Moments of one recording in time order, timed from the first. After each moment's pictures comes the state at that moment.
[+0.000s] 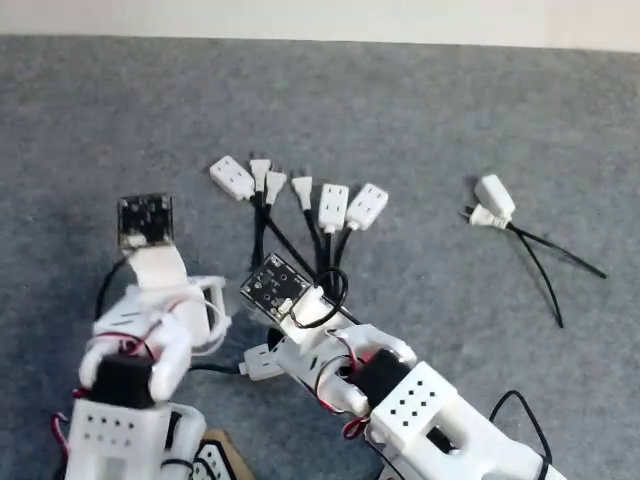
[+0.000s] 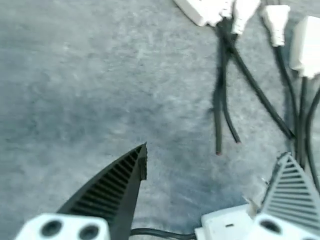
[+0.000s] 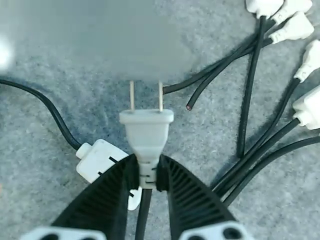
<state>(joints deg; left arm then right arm) 3.5 -81.6 70.1 65.1 -19.0 -48.7 -53.0 70.6 39.0 9.9</state>
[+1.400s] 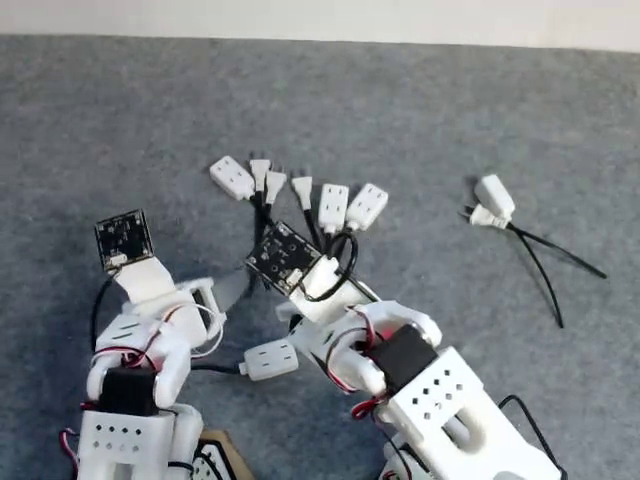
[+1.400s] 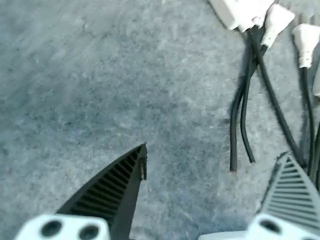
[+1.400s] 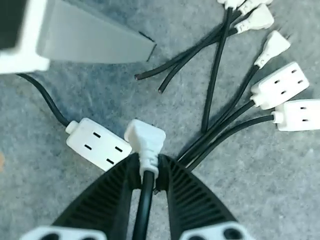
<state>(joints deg) -0.7 -87.0 80.0 58.4 -17.2 -42.8 -53.0 51.2 63.0 15.1</state>
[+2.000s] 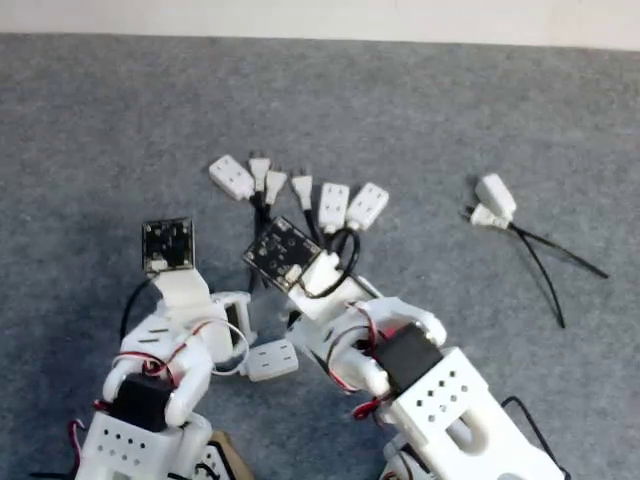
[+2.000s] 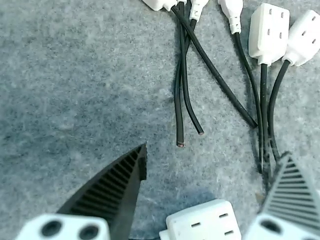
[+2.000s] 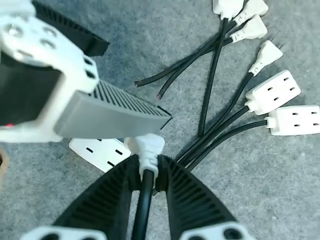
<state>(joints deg) 14.0 -87.4 81.8 59.1 -17.0 -42.8 -52.9 47.2 64.8 15.3</state>
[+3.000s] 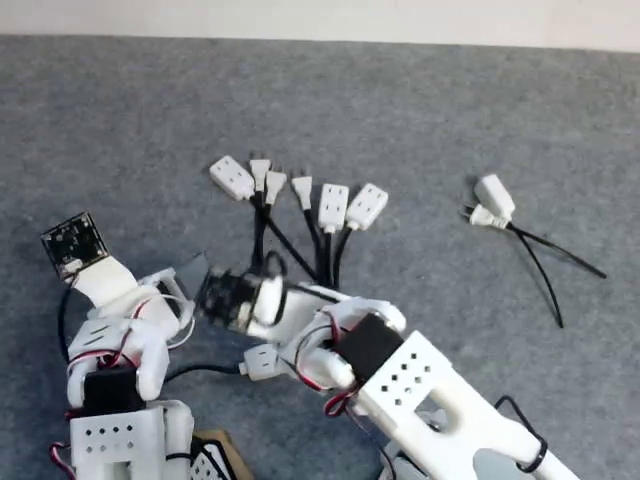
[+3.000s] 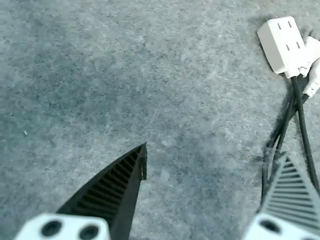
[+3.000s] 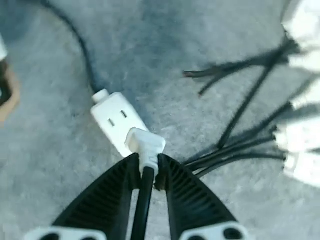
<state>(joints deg) -13.7 -85.8 78.0 58.7 -16.8 -50.4 -43.7 43.8 67.8 33.1</state>
